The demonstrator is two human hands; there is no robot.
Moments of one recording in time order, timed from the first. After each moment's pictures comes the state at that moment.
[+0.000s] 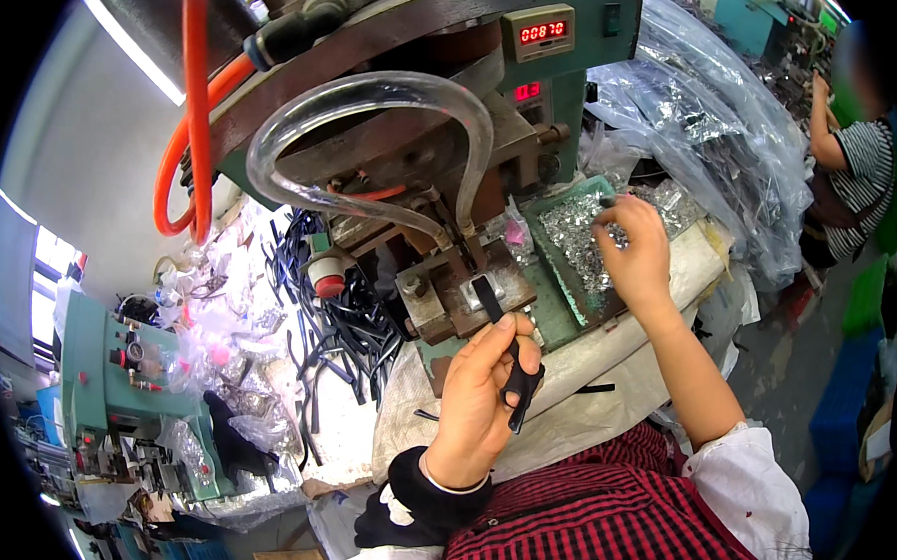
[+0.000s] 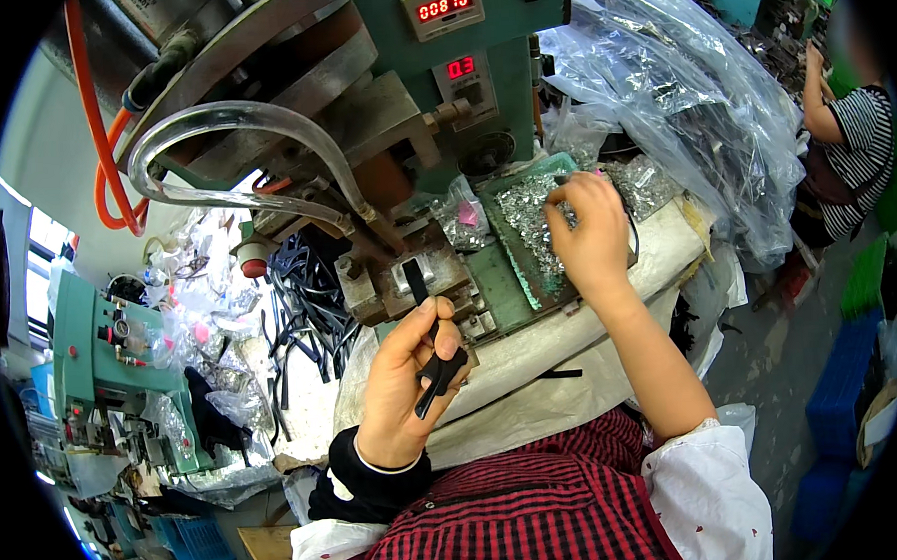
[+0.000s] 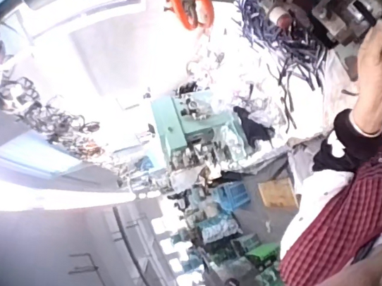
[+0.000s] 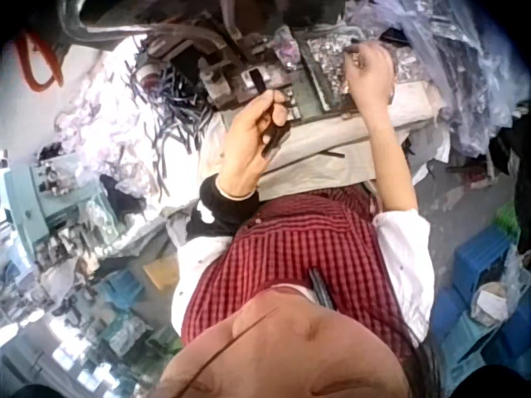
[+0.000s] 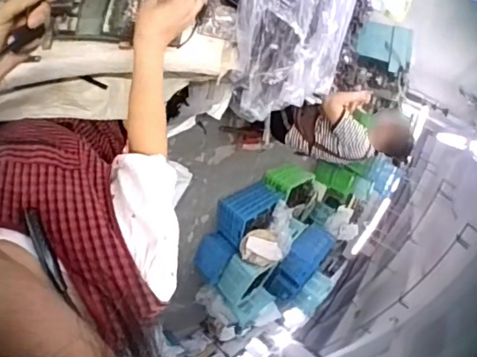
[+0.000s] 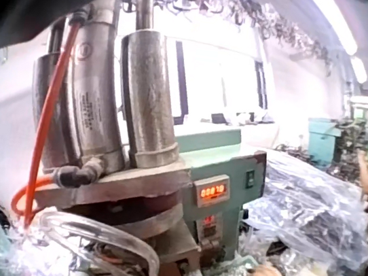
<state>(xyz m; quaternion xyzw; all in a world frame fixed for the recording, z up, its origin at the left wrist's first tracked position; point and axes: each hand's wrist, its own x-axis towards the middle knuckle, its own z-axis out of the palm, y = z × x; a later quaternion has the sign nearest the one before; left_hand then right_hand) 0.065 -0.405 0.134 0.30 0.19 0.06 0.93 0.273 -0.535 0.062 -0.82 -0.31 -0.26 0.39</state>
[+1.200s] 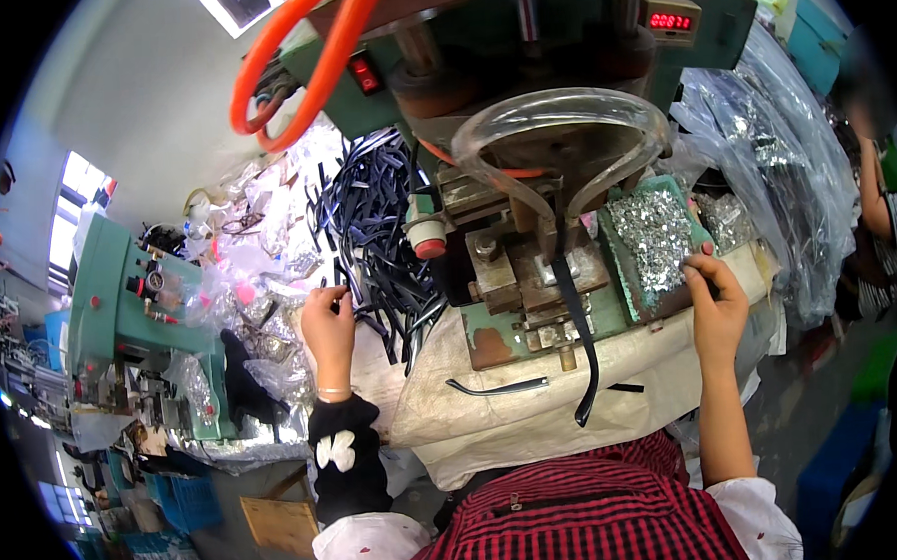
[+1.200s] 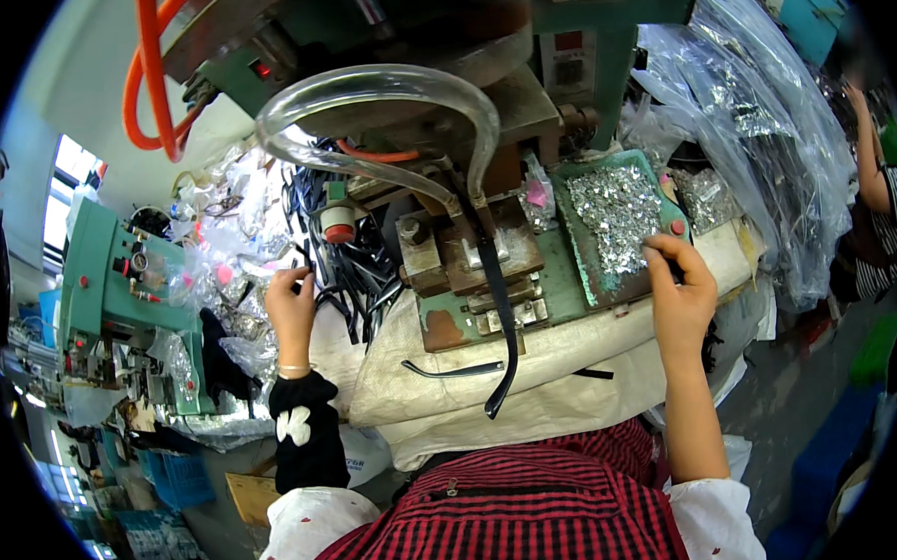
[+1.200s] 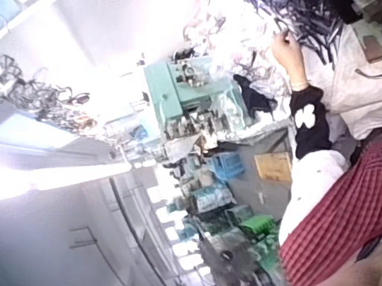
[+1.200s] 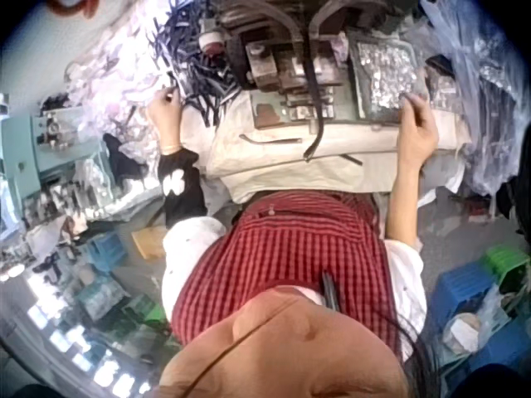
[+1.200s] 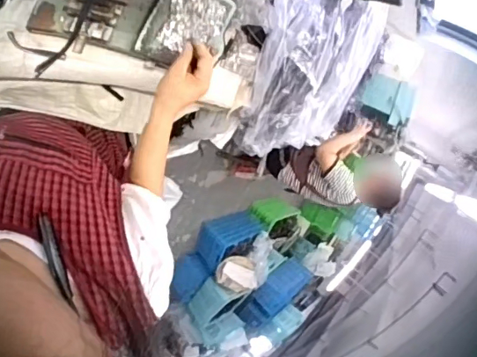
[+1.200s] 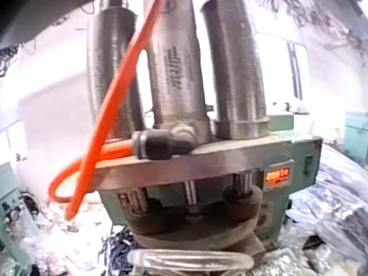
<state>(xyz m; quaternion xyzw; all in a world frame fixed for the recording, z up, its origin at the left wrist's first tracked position) -0.046 -0.162 0.019 0.86 0.37 0.32 0.11 0.230 -0.582 0.047 -0.77 -0.18 -0.06 0.61</state>
